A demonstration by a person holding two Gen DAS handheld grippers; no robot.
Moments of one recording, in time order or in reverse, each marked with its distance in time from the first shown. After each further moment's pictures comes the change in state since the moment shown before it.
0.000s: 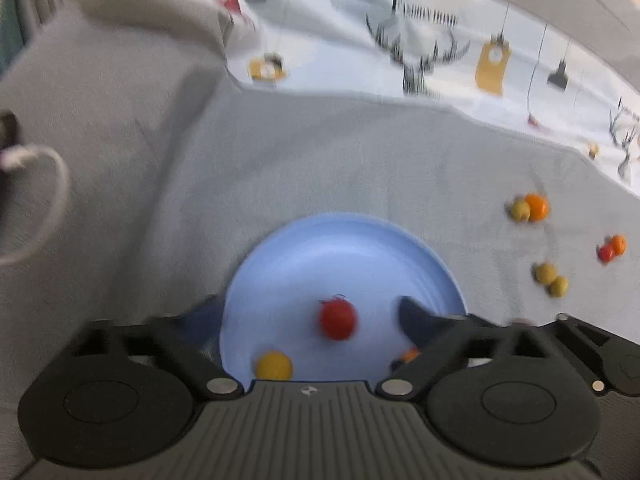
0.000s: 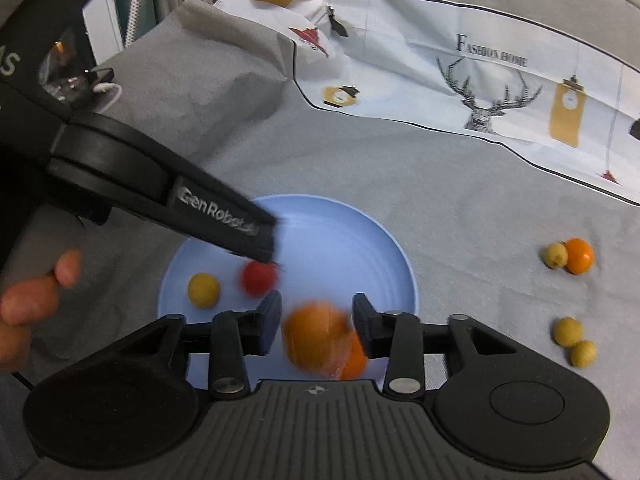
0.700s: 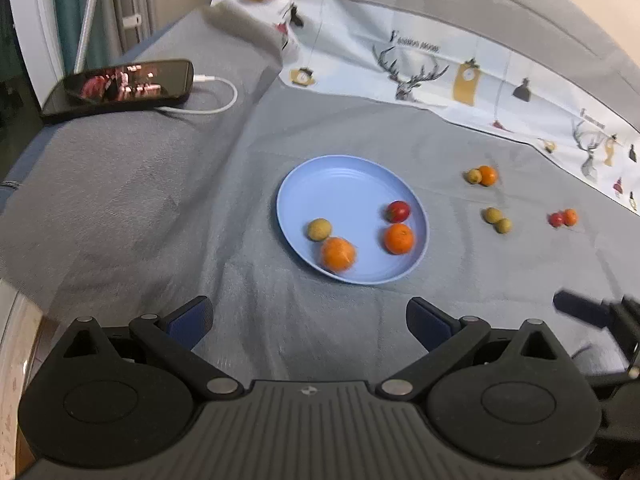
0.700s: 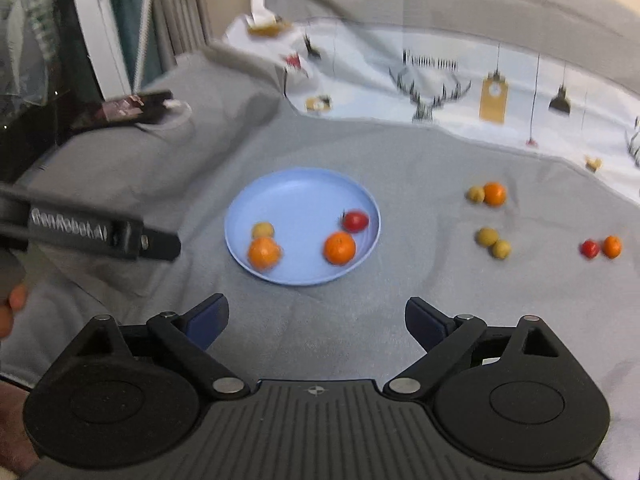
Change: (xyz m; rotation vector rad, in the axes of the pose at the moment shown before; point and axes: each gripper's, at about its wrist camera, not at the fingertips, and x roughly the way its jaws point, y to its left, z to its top) left arm -0.167 0.014 -0.128 -0.058 -0.053 0.011; right arm -0.167 0.040 -0.067 0.079 -0.040 -0.084
